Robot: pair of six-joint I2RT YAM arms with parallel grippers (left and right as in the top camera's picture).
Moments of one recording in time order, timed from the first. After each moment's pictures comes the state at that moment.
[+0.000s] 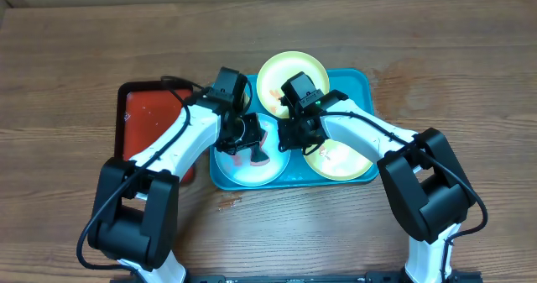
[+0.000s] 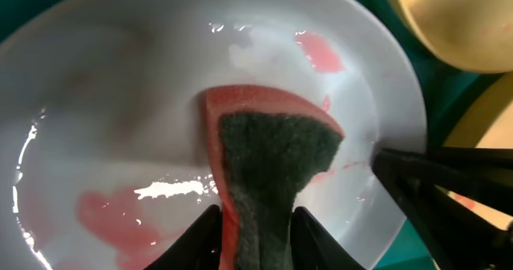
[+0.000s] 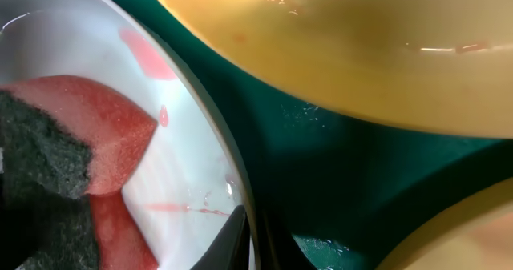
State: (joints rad) left arm -0.33 1.82 1.16 -0.69 0.26 -0.52; right arm 0.56 2.02 1.33 -0.63 -0.24 0.41
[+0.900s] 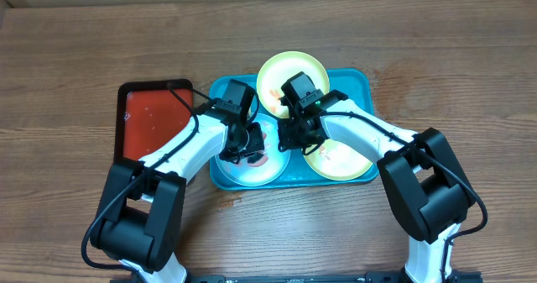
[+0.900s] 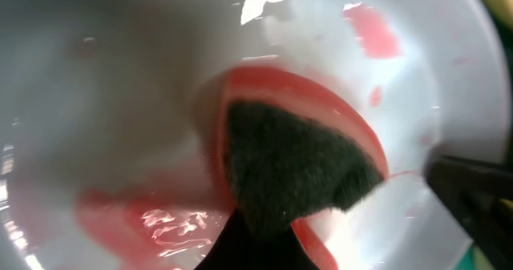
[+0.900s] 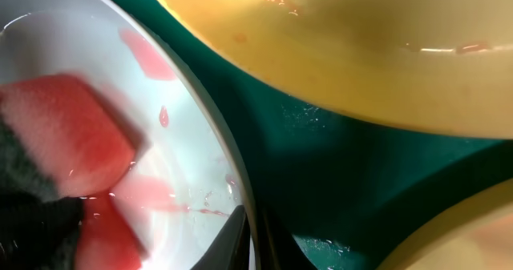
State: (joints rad) left arm -0.37 1.82 1.09 -0.64 0.15 -0.57; right arm 0.56 2.02 1.33 -0.63 -0.24 0.41
